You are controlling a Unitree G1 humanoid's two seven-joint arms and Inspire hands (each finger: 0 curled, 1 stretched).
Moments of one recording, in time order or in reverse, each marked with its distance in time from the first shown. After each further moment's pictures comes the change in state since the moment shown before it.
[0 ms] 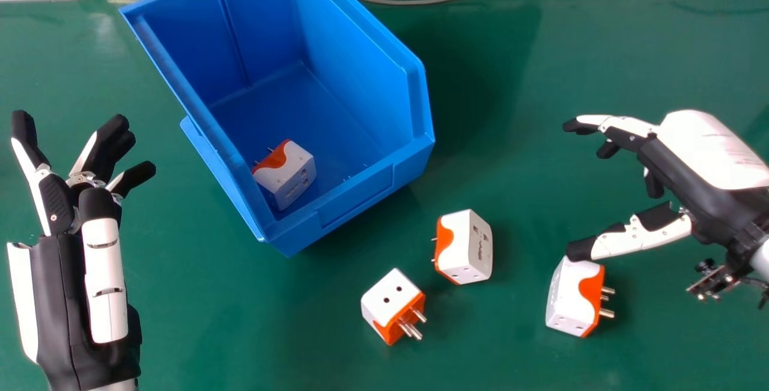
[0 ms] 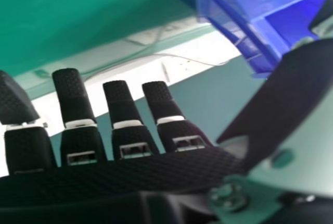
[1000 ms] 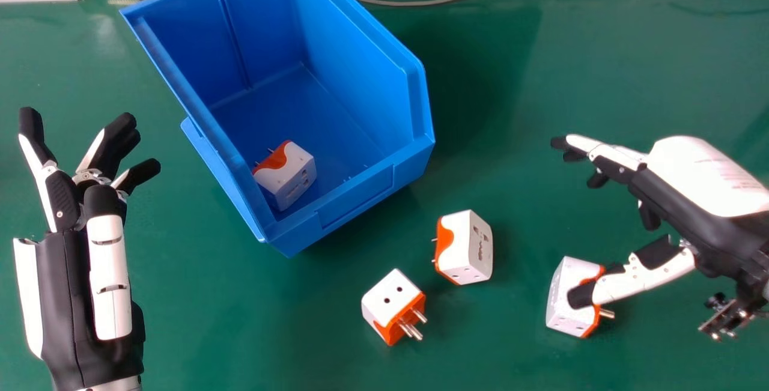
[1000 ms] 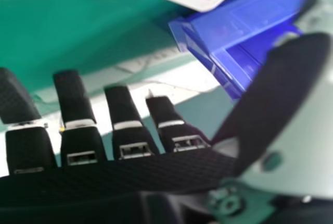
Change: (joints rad) left arm -0.012 -0.002 -0.004 0.003 0.000 0.000 -0.004; right arm 0.241 -0.064 -0.066 -0.414 0.127 0.163 0.252
